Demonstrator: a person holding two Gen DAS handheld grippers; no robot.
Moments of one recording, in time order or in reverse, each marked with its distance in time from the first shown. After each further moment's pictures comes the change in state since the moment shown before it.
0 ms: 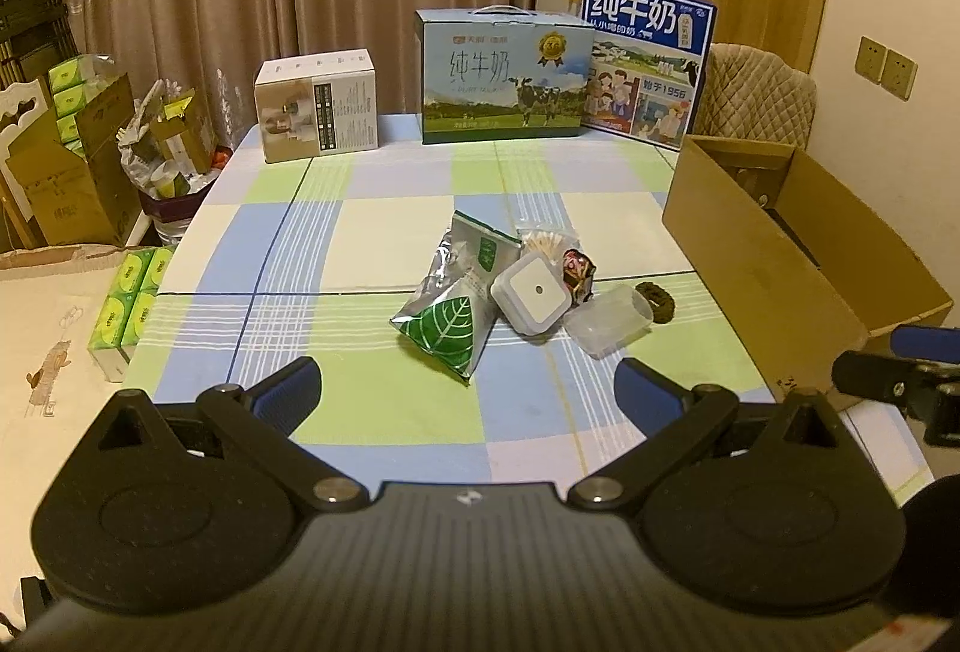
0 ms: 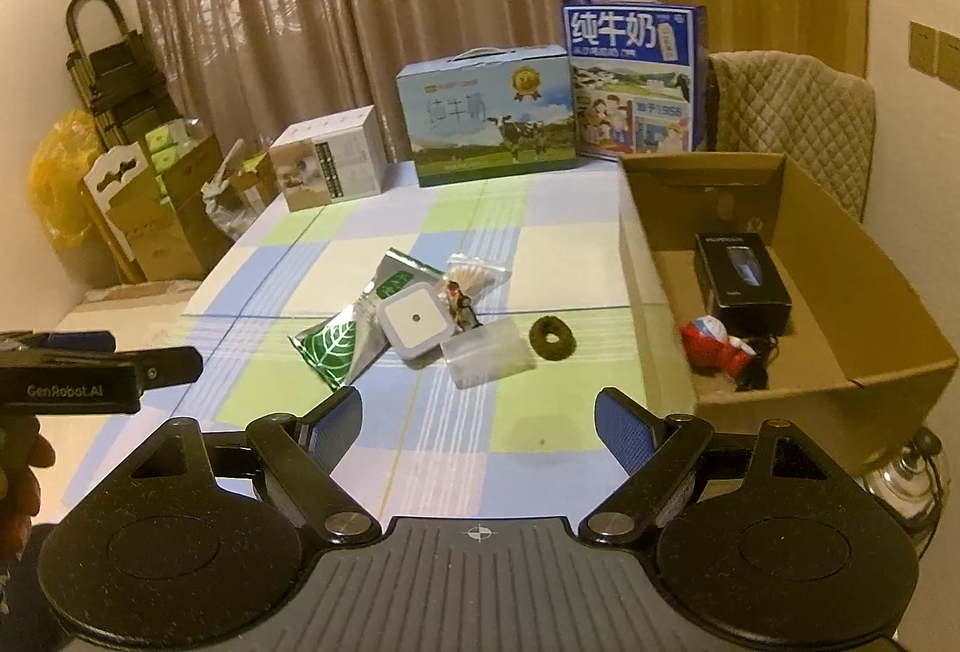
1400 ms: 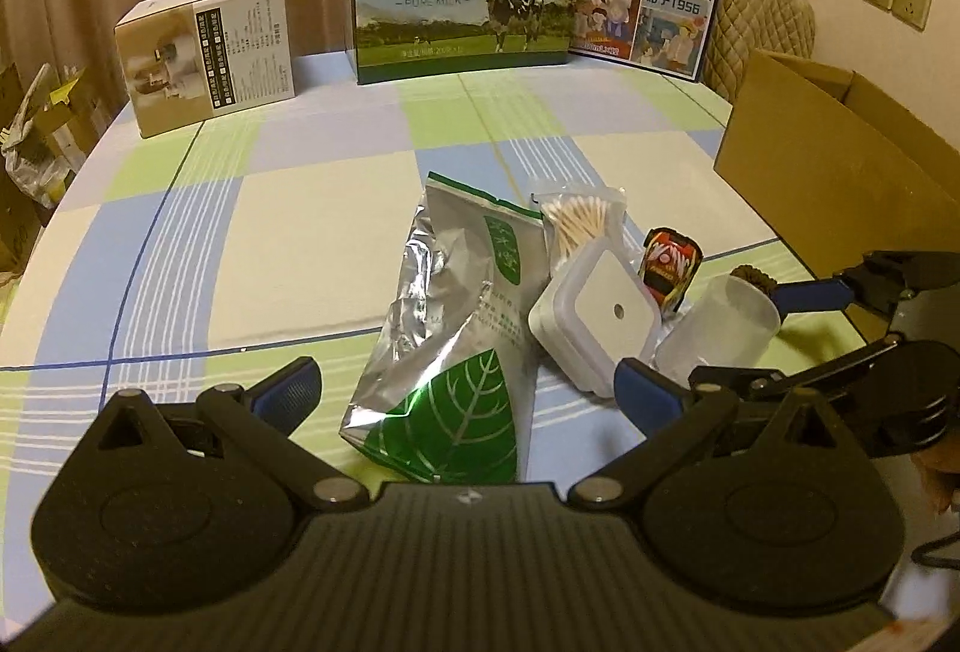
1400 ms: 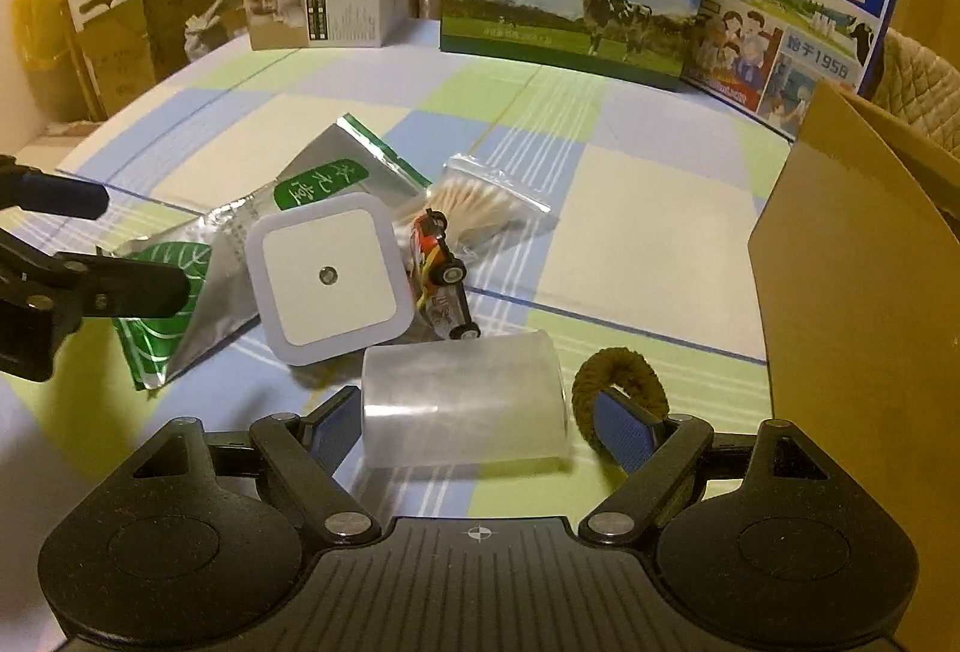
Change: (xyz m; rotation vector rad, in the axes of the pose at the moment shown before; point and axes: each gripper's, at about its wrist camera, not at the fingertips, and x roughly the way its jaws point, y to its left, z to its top) left arm 0.212 0.030 0.019 0.106 0.086 -0.128; right arm 0.262 -0.015 0.009 -0.270 0.191 -0.037
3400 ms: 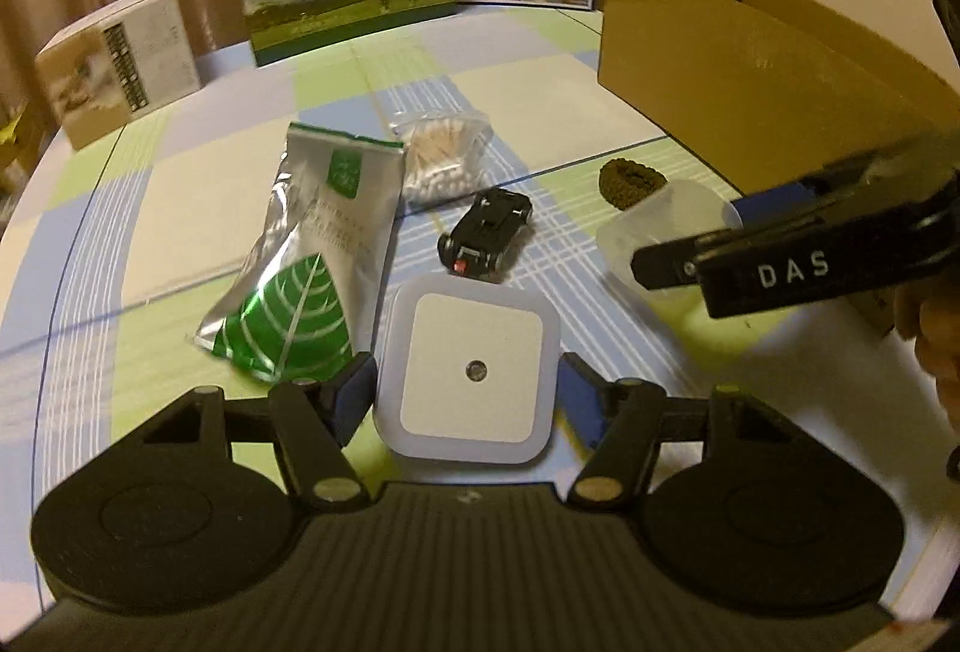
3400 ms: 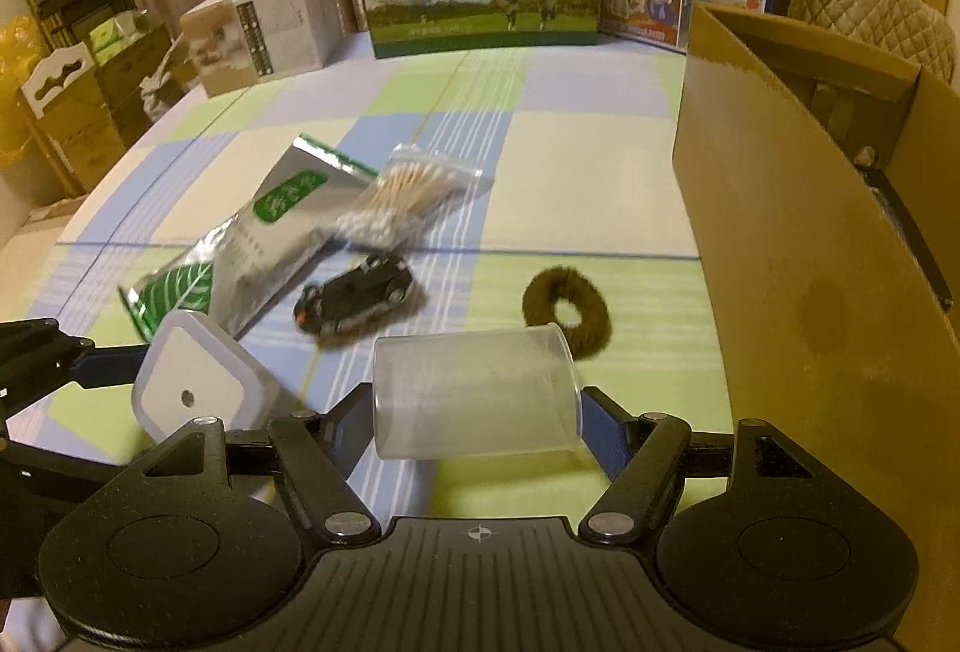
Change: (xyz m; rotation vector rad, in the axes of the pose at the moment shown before) left arm -0.016 -0.069 -0.042 0.144 0.045 -0.052; right arm -0.052 -0.021 -0.023 0.227 0.016 0.018
